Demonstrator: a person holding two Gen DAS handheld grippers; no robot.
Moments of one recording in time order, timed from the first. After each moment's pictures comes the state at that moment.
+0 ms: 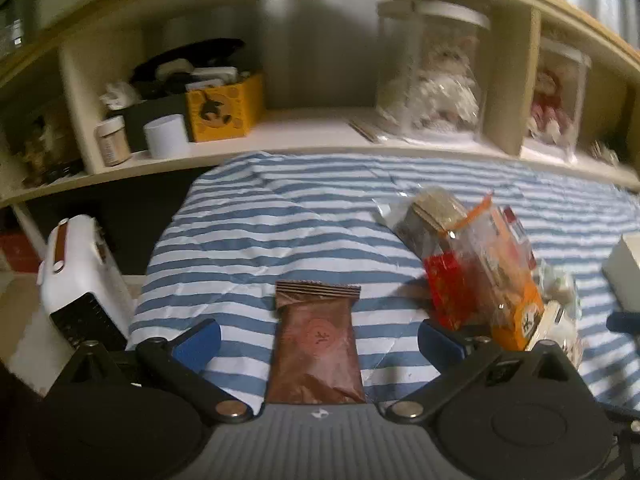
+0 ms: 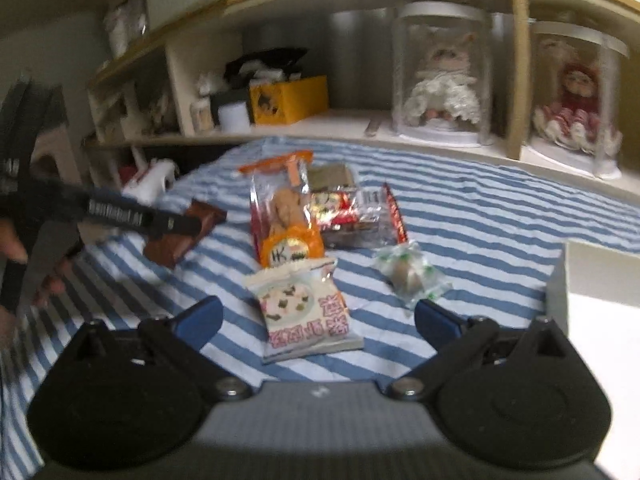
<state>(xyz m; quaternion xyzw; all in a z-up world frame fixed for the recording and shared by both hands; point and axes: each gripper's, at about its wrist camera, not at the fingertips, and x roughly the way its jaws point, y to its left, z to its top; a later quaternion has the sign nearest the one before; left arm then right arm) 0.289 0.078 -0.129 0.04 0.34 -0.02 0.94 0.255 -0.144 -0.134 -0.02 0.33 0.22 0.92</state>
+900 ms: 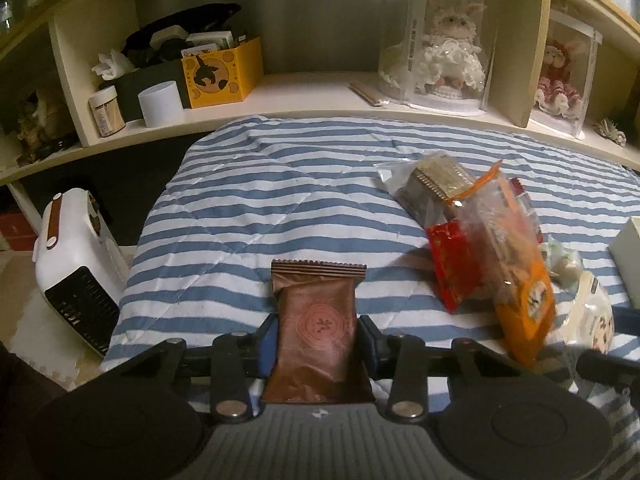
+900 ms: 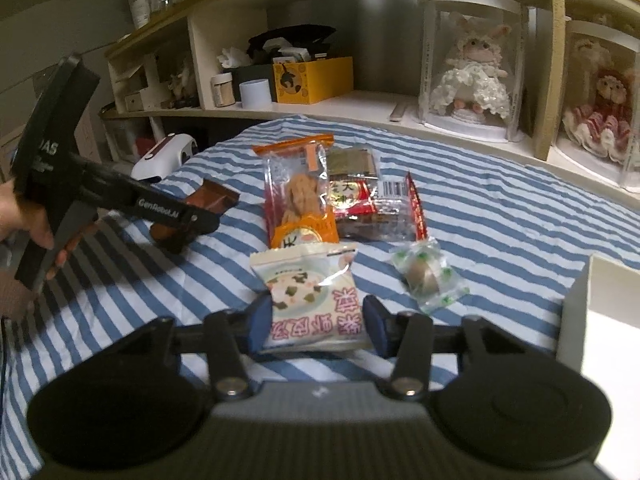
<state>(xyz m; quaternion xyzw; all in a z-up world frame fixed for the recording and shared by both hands) 0.291 0.076 -0.132 0.03 0.39 -0.01 0.92 0.261 -0.144 -0.133 -0.03 0.34 0.26 0.90</state>
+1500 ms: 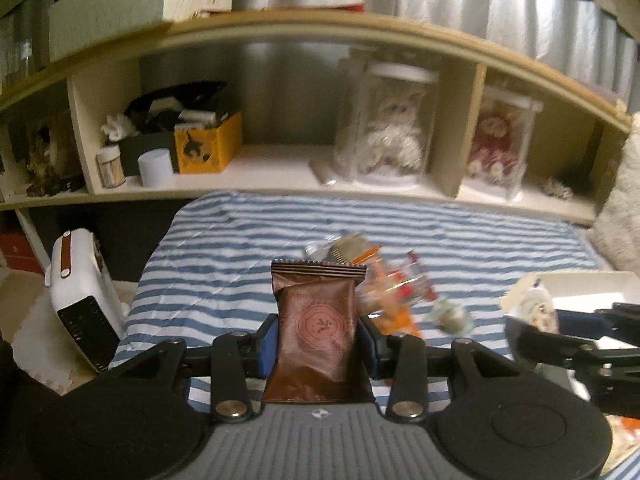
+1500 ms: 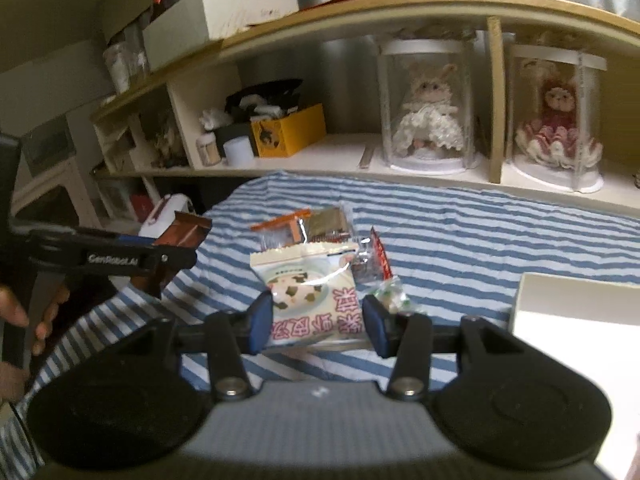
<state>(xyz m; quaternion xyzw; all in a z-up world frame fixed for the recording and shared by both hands) 0.220 0.028 -0.050 0.00 0.32 -0.03 0.95 0.232 -0.185 -0.069 0.04 0.32 0.23 0.92</state>
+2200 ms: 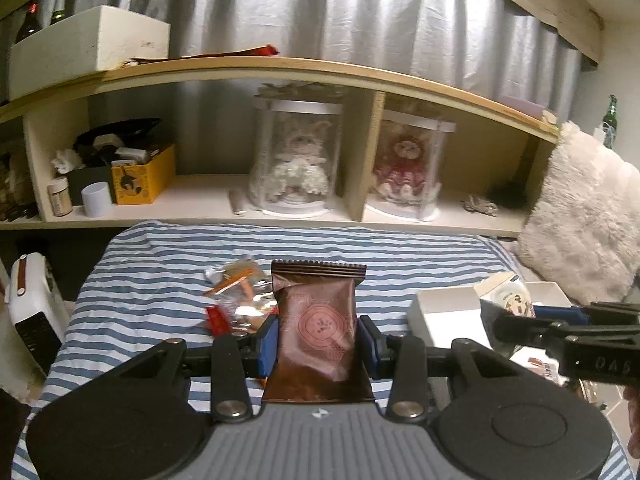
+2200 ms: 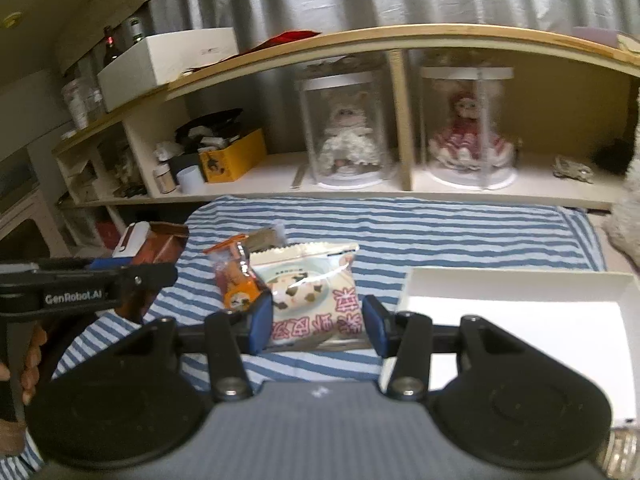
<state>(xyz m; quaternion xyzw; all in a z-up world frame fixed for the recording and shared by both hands) 0.171 -0.054 -0.019 -0.01 0.29 -0.10 0.95 0.184 -0.260 -0.025 0.06 0.32 0.15 0.93</state>
